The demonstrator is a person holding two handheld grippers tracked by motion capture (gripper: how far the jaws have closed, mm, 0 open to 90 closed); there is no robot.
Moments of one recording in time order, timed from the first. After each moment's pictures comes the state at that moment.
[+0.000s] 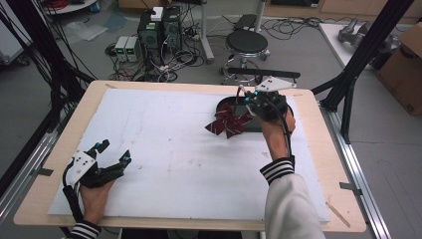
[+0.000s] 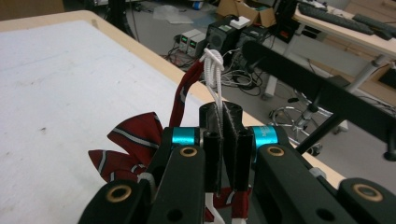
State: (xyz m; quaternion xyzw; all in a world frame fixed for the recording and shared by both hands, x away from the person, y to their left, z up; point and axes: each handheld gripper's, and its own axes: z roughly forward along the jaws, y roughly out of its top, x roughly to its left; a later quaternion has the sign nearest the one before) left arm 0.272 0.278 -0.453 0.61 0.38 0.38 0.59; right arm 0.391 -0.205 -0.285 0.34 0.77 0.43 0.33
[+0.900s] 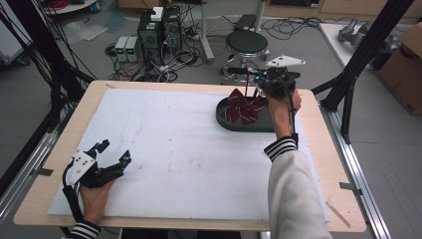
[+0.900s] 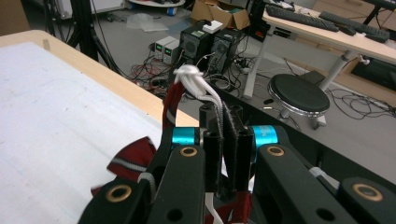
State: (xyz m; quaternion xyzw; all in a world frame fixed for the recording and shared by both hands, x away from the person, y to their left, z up) left arm 0.272 0.278 -0.453 0.60 0.38 0.38 0.59; right arm 0.449 -0.229 -0.267 0.38 0.74 0.43 0.34
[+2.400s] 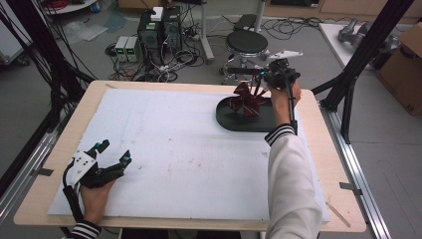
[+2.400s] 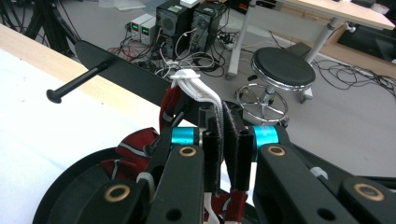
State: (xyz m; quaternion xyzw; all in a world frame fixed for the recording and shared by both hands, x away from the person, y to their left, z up) left arm 0.272 0.277 -0.453 0.61 0.38 0.38 0.58; right arm 0.507 -0.250 -0.288 0.43 0.74 0.39 0.34
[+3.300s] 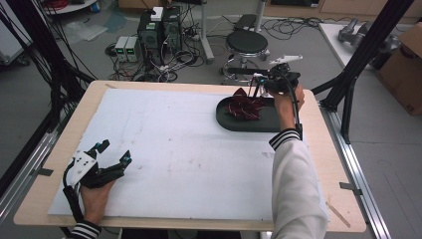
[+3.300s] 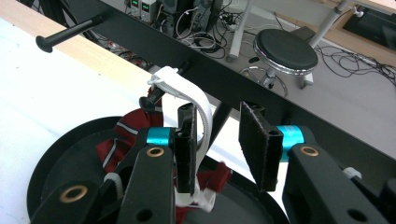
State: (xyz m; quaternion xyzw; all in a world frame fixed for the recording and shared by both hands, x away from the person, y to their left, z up) left arm 0.272 0.277 -0.453 0.61 0.38 0.38 0.58; right arm 0.500 -0.257 -0.296 0.42 0.77 0.36 0.33
